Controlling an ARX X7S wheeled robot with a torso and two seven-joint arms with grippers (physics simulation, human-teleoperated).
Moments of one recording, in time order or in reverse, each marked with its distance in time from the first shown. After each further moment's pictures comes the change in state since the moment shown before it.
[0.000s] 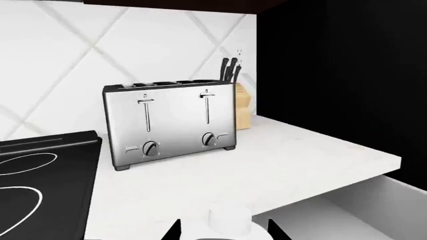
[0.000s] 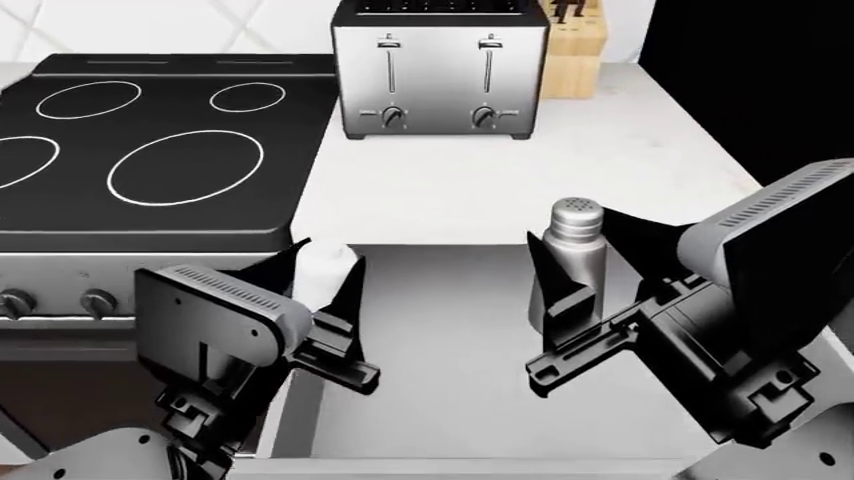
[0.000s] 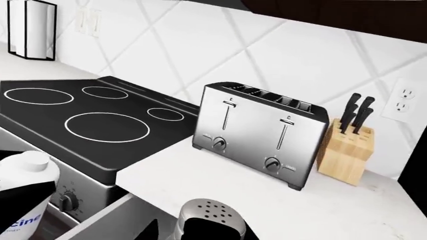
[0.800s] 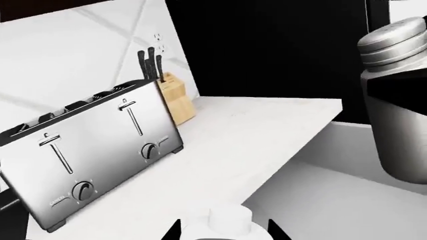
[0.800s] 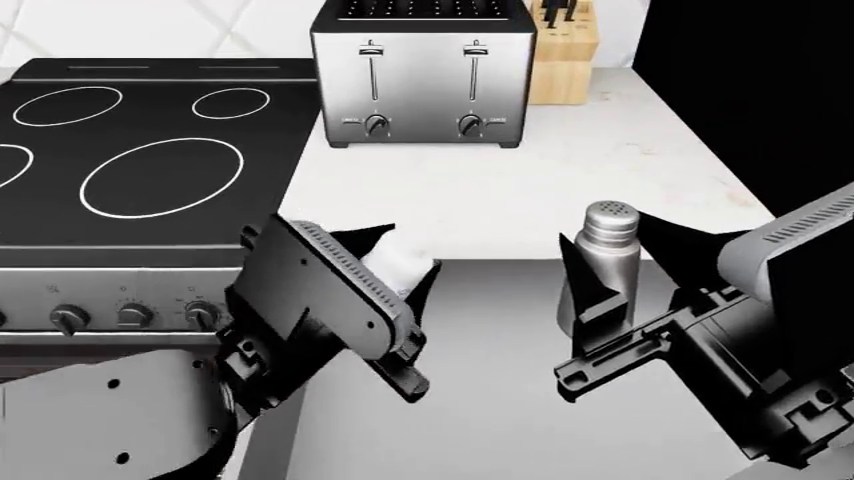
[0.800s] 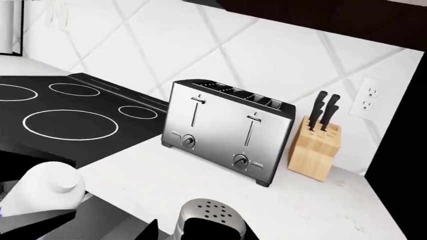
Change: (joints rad) left arm -0.372 0.085 0.123 -0.043 -0.053 -0.351 0.212; right arm -0.021 0.051 0.023 -0.041 -0.021 0.000 0.000
